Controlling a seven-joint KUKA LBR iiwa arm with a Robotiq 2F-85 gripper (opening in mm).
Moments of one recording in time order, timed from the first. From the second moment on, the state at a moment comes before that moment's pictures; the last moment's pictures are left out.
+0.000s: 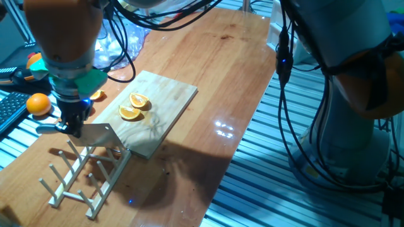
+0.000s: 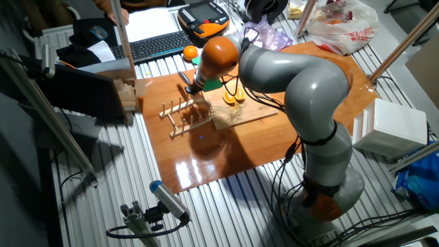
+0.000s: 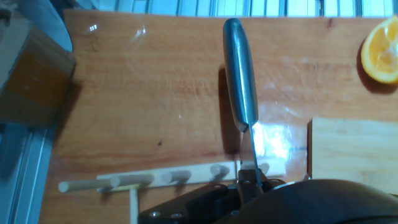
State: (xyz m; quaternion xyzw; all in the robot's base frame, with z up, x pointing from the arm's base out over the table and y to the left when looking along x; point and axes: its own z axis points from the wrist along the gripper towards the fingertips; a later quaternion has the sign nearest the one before) arm 0.627 0.286 0.122 -0.05 0.99 0.07 0.11
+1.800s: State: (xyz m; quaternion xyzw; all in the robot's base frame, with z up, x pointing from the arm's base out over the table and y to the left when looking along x) arm 0.602 0.293 0.127 -0.05 0.99 0.06 0.09
